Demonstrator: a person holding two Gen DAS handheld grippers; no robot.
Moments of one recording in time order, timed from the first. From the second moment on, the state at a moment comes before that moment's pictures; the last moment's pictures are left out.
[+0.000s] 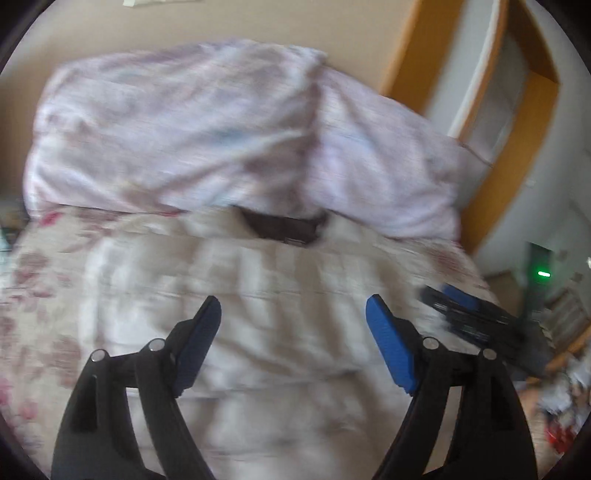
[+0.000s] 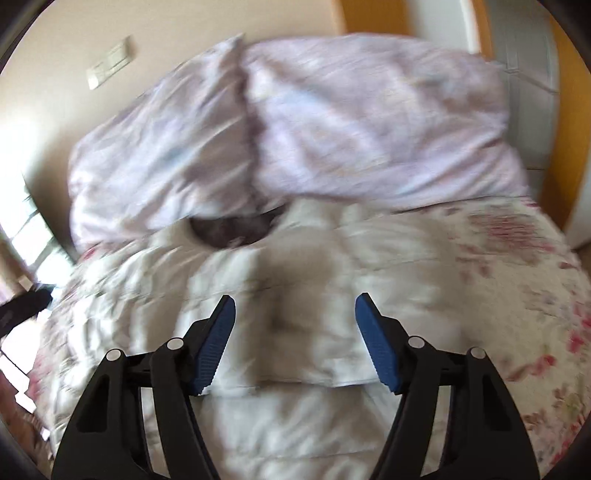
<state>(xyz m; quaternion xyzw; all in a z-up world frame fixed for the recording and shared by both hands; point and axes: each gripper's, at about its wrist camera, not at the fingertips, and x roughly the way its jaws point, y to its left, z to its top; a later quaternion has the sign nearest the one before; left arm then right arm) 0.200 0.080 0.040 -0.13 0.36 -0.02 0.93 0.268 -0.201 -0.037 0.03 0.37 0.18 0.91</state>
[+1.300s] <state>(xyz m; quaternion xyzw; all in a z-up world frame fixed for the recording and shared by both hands) 0.231 0.183 -0.095 -0.13 0.45 0.12 0.87 0.319 -0.140 -0.118 -0.02 0.42 0.21 0.88</state>
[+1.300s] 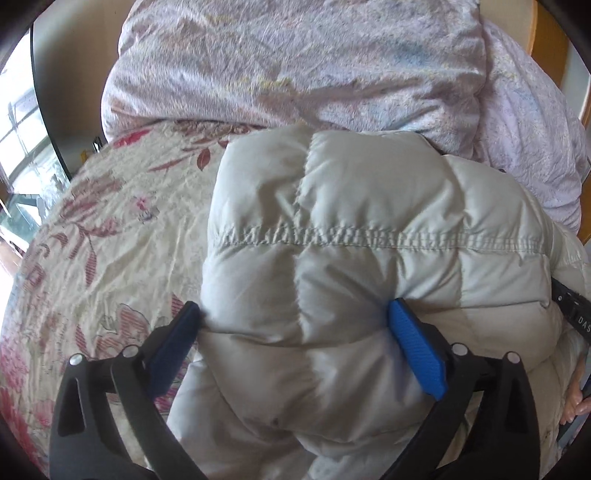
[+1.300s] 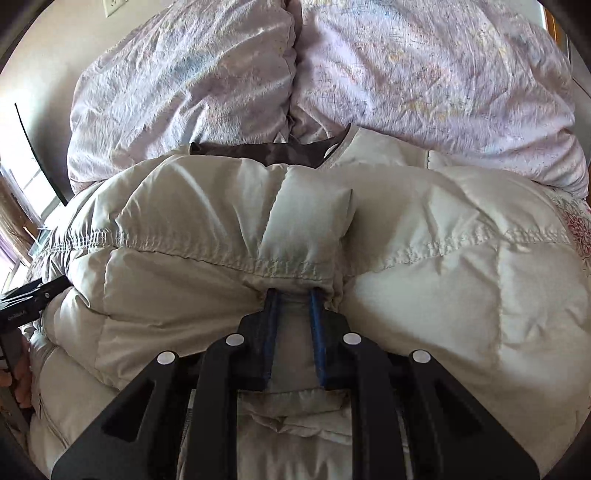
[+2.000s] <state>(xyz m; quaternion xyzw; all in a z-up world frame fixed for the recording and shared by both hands) 0.097 0.224 -0.042 -0.20 0.43 0.03 0.88 0.250 -0.288 -0.046 0.09 0.44 0.25 0.86</state>
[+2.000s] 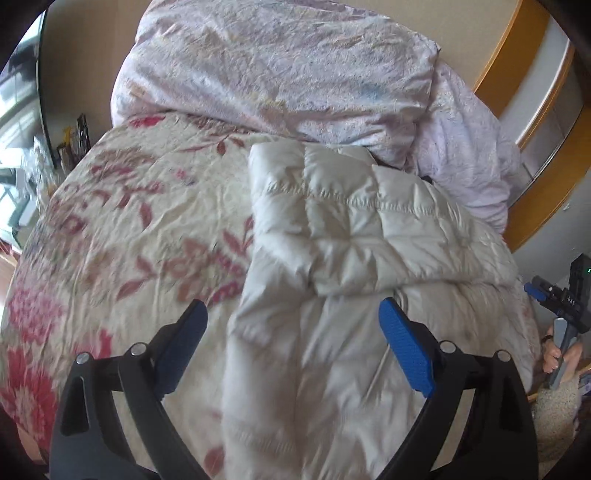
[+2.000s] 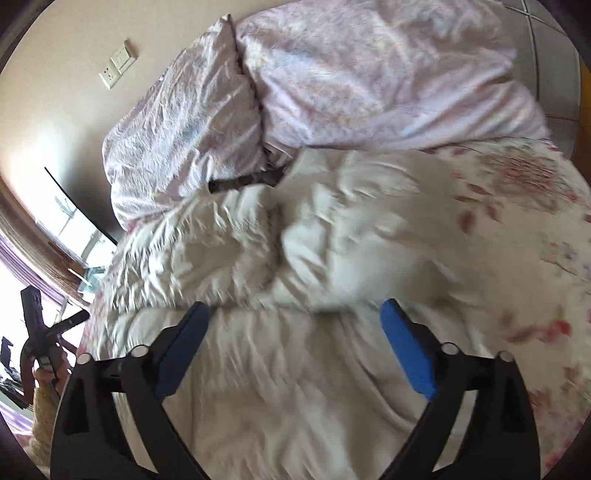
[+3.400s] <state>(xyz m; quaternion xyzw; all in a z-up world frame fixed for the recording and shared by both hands) -0.043 0.195 -0.128 -0.38 0.51 -0.08 0.77 0.156 -0.438 -0.157 0.32 0.56 0.34 0.68</state>
